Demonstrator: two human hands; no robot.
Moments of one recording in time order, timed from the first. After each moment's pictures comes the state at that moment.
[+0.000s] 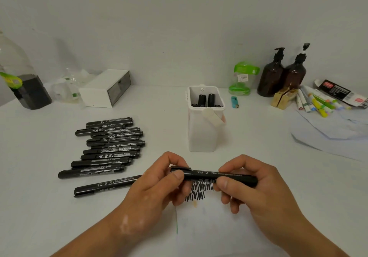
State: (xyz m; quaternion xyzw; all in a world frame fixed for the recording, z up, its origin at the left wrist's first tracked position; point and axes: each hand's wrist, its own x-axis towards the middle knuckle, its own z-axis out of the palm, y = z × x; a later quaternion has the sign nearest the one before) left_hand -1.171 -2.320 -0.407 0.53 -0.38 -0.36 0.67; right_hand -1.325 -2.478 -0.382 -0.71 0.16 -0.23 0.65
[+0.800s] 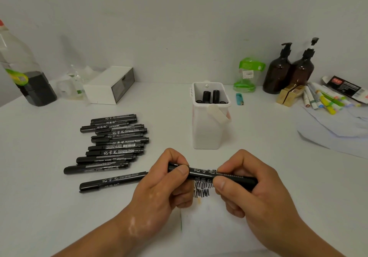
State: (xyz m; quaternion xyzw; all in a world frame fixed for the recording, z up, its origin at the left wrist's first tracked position) left_hand -1.181 -2.323 -0.406 0.45 -0.32 -0.40 0.73; right_hand -1.320 -2.462 -0.386 -0.69 0.12 -0.24 0.68
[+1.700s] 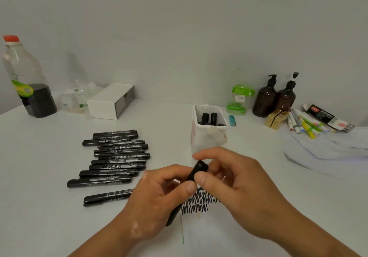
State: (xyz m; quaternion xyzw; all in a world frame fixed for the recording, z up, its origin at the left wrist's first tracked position) left_hand -1.166 -2.308 -0.383 0.57 -0.48 -0.21 0.63; right_hand -1.301 -2.450 -0.330 -0.89 0.09 -0.22 0.40
